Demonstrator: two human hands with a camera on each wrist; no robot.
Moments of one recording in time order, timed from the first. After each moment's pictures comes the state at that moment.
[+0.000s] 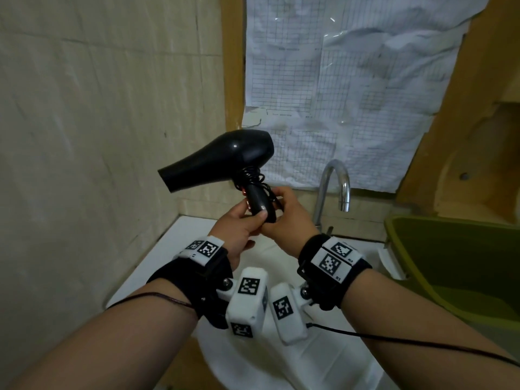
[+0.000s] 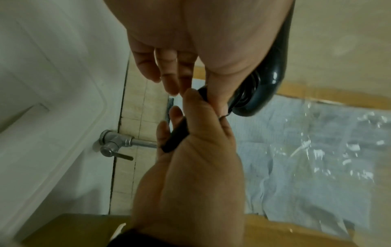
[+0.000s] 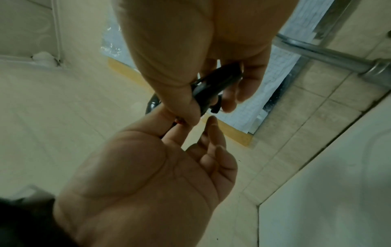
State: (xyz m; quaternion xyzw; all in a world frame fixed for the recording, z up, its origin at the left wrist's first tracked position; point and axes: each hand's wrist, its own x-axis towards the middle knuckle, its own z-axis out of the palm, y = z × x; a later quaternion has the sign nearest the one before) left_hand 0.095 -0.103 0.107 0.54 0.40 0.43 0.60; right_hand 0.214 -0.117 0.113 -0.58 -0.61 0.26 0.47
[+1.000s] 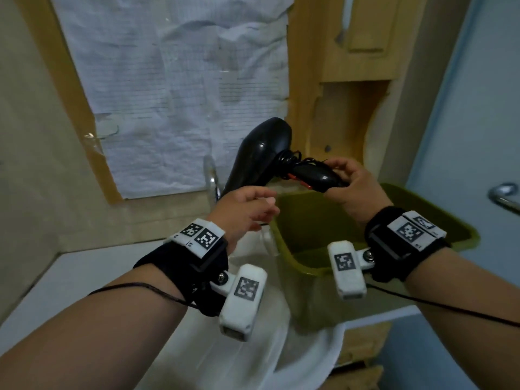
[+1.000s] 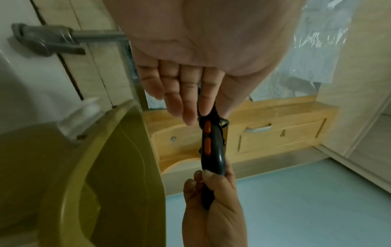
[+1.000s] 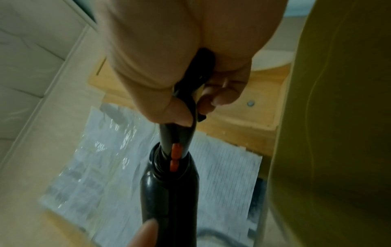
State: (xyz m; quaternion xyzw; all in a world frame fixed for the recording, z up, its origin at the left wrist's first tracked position) left_hand 0.294 -0.160 0.138 0.70 0.28 0.30 0.58; right_hand 0.482 -0.254 0.145 -0.64 -0.45 0.18 0.60
